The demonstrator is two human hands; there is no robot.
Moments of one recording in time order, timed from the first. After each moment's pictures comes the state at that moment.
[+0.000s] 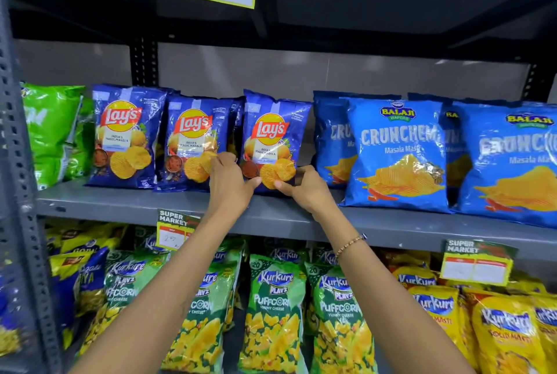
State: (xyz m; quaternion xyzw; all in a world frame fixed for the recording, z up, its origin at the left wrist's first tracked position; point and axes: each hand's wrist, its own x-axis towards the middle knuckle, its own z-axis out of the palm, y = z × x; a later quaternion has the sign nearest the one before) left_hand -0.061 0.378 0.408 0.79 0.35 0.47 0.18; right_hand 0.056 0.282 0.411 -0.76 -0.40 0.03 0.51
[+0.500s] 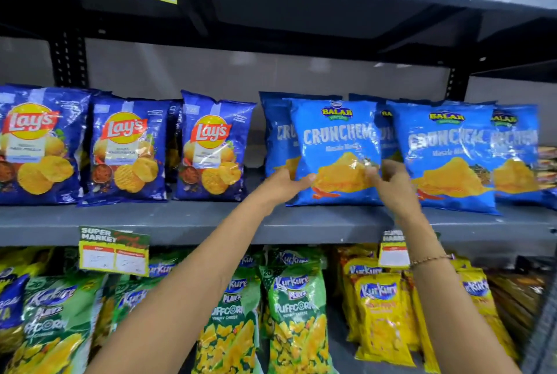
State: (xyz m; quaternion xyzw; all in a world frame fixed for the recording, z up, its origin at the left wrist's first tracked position) left_hand 0.061 0.283 0.426 0.85 0.08 0.23 0.47; right_hand 0.191 0.107 0.416 -0.76 -0.25 -0.14 0.59
